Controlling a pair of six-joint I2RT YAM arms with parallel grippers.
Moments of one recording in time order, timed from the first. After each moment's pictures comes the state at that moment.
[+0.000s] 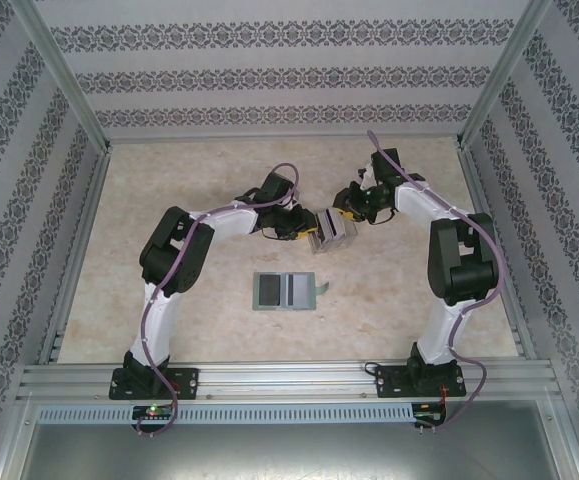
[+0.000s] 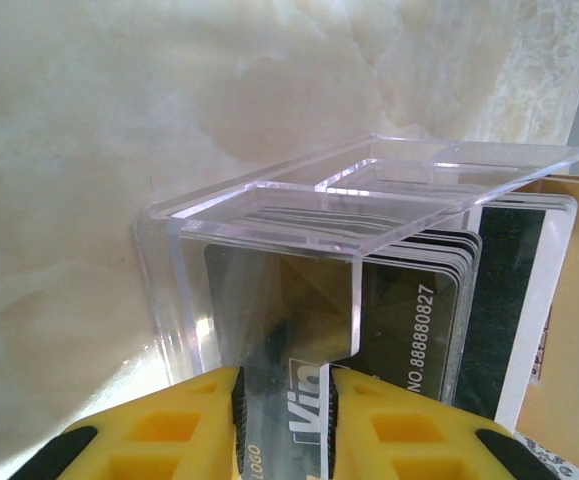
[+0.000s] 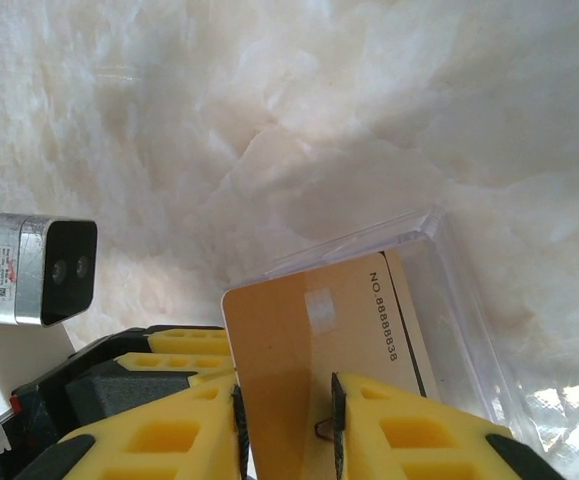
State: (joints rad) left arm -0.53 2.19 1.50 -0.19 0.53 -0.95; right arm 0.15 1.88 1.33 -0.52 -0.58 0.62
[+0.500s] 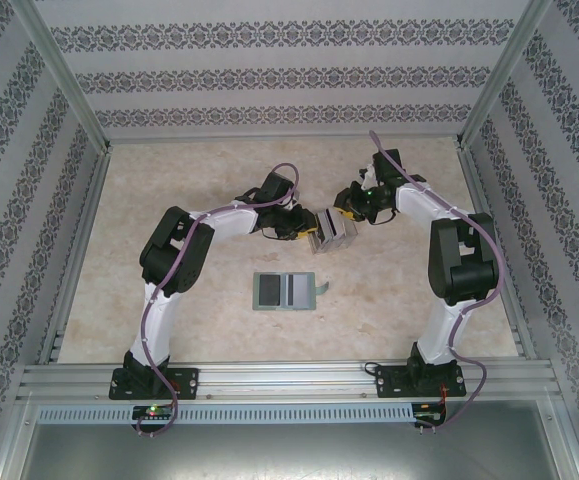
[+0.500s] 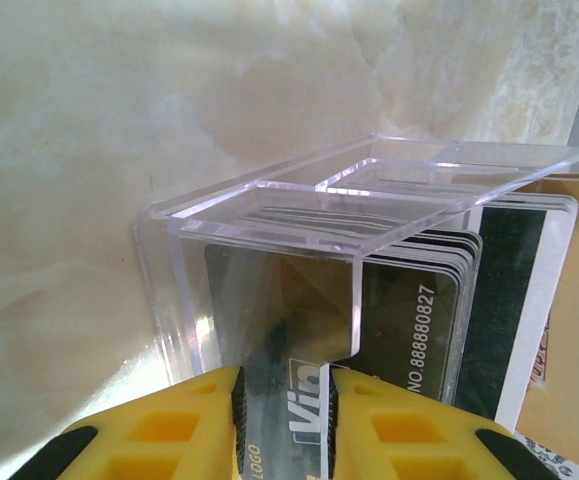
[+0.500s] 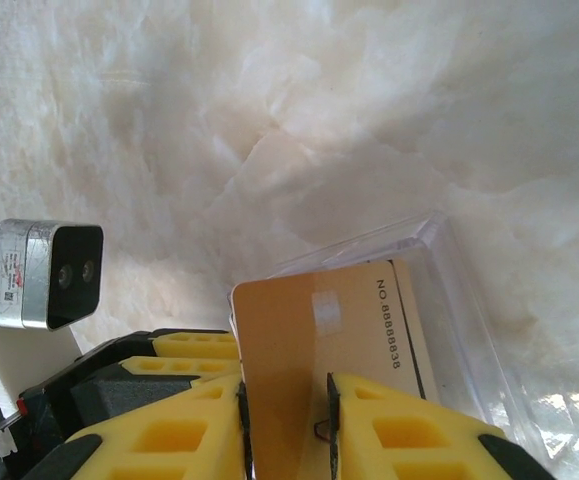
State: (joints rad) left arm -0.53 2.19 1.51 -0.19 0.53 -0.95; right arm 0.14 1.88 1.32 -0.49 -0.60 0.63
